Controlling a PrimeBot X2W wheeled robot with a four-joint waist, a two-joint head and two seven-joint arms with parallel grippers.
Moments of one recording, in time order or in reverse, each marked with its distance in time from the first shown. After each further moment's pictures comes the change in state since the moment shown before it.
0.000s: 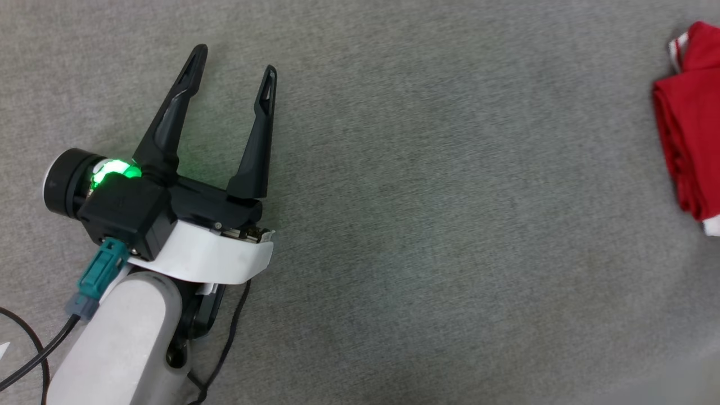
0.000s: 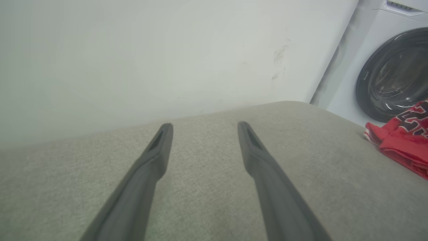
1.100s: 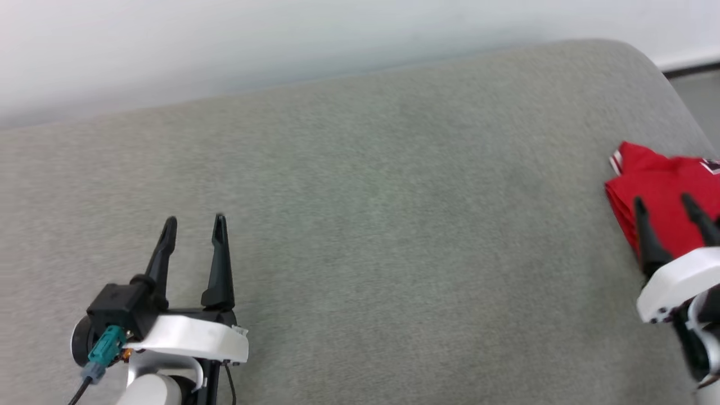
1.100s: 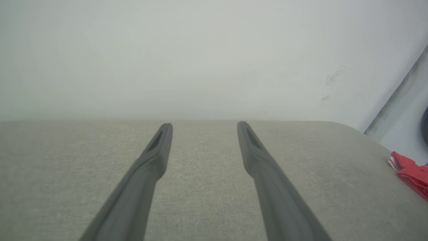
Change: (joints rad) left arm 0.354 -0.067 0.090 0.182 -0.177 0.097 -0.112; right arm 0.499 0.181 0.243 -0.401 0.051 0.000 -0.294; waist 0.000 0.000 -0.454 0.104
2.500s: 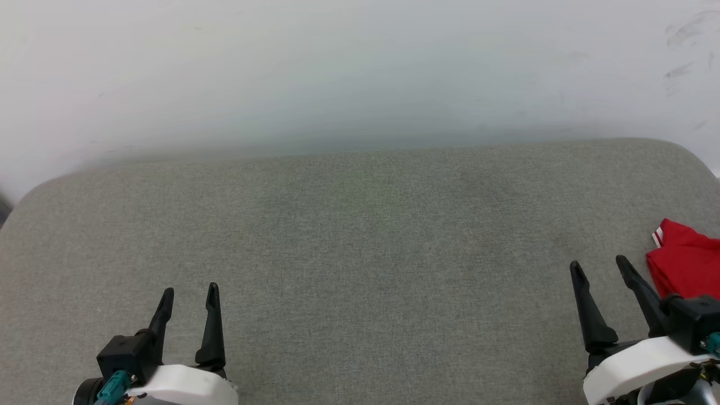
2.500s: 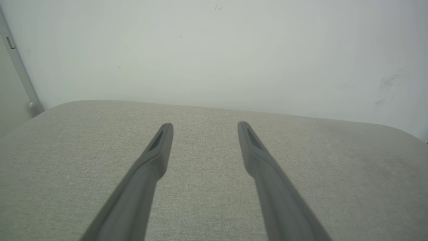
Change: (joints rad) left arm 0.130 -0.015 0.025 0.156 -0.016 -0.039 -0.032; right arm 0.329 0.157 0.091 -0.350 -0.017 0.000 -0.034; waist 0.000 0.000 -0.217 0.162
